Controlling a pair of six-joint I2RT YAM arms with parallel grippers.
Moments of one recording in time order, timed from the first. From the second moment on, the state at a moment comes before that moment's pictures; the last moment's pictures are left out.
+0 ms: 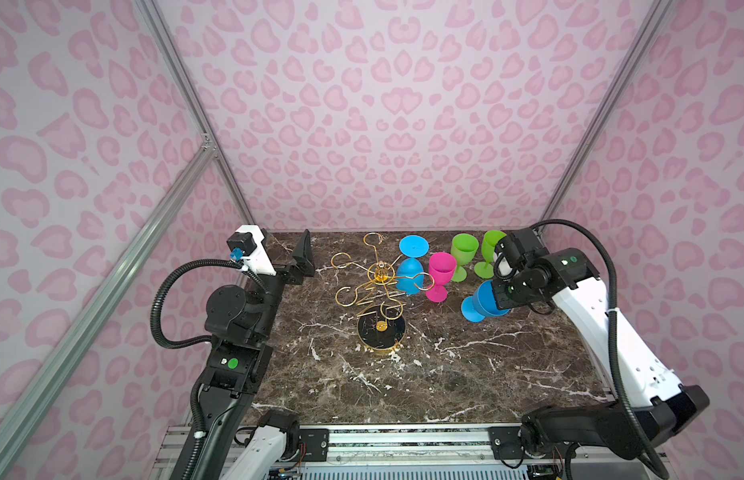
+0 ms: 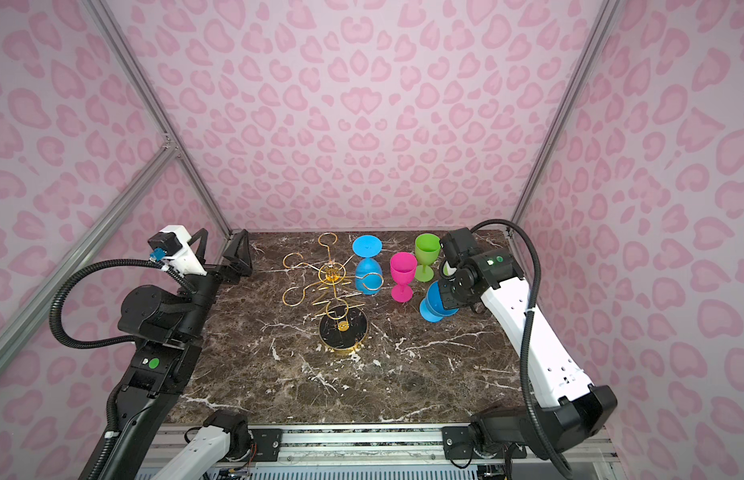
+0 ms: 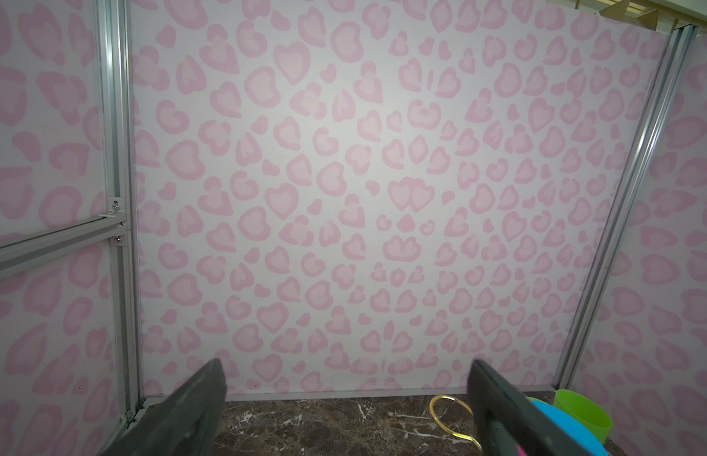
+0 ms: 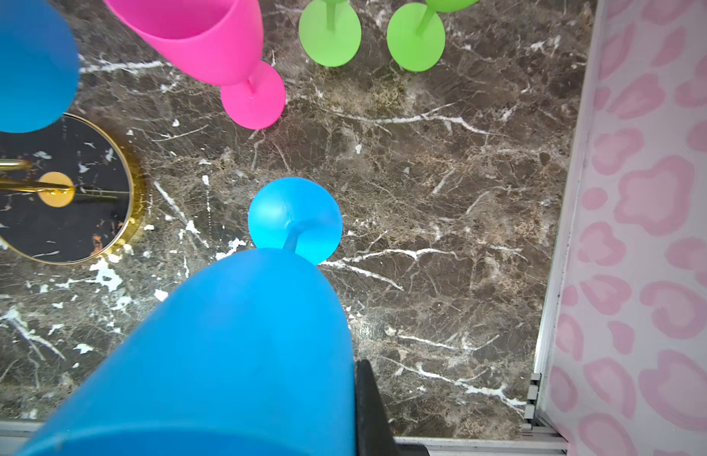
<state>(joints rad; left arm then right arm) -0.22 0.74 0.97 0.03 -0.06 -0.13 0.33 1.42 1.57 -1.40 0.17 0.17</state>
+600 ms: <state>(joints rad) -0.22 0.65 0.93 -0.06 -0.09 -0.10 0.25 1.78 1.74 -1.33 0.15 0.07</state>
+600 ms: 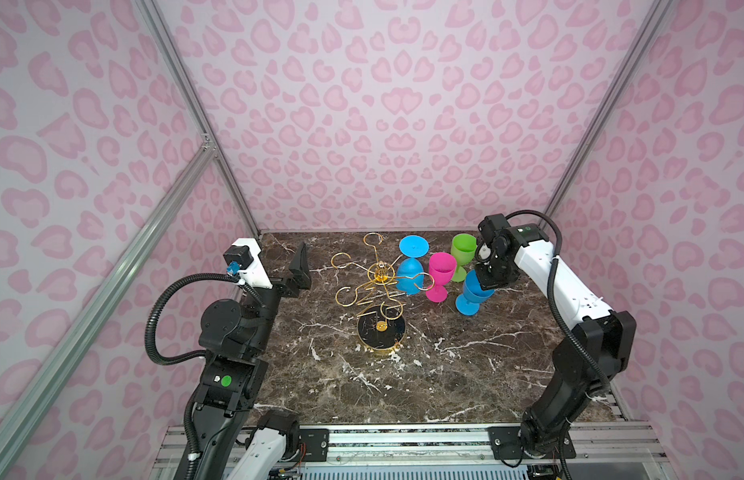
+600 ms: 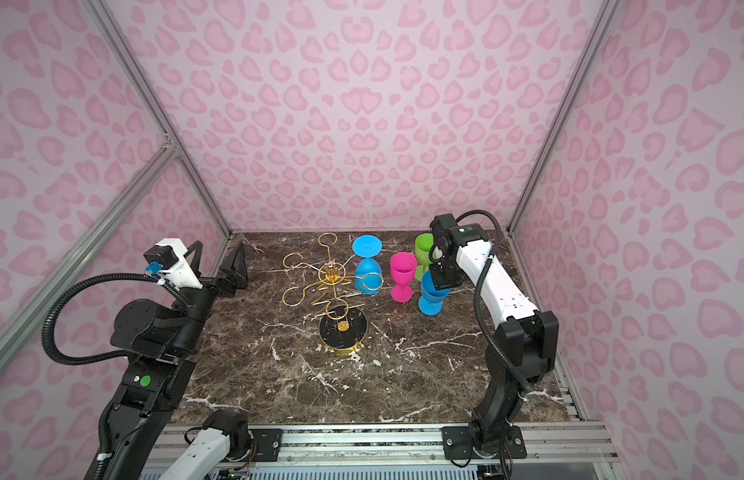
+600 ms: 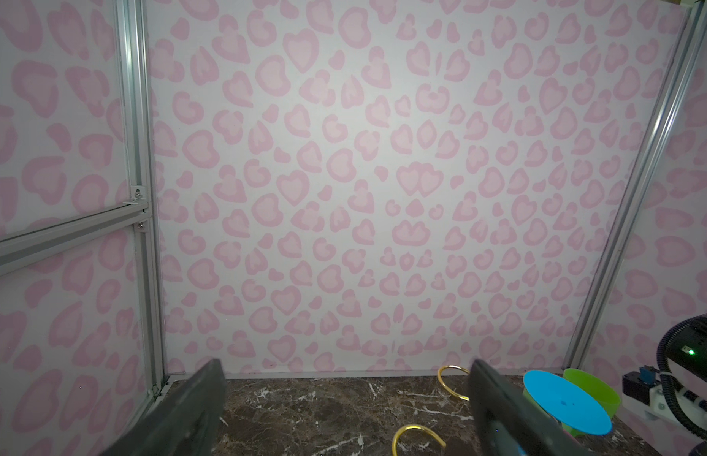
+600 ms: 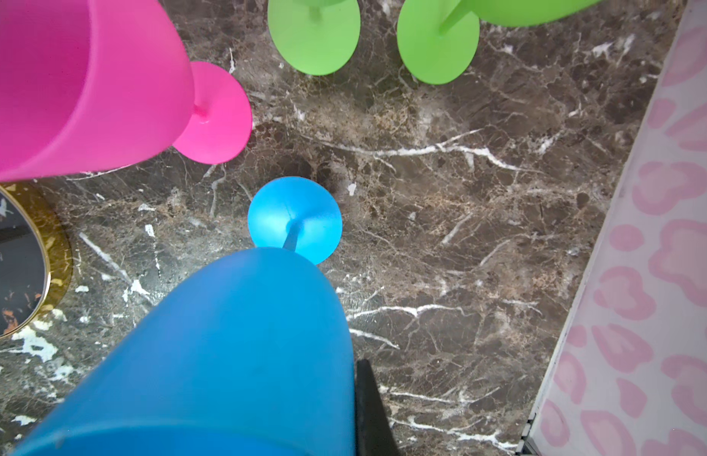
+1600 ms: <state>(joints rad) -0.22 0.61 0.93 -0.09 -0.10 -0.10 0.23 1.87 1.97 -1.38 0.11 0.04</state>
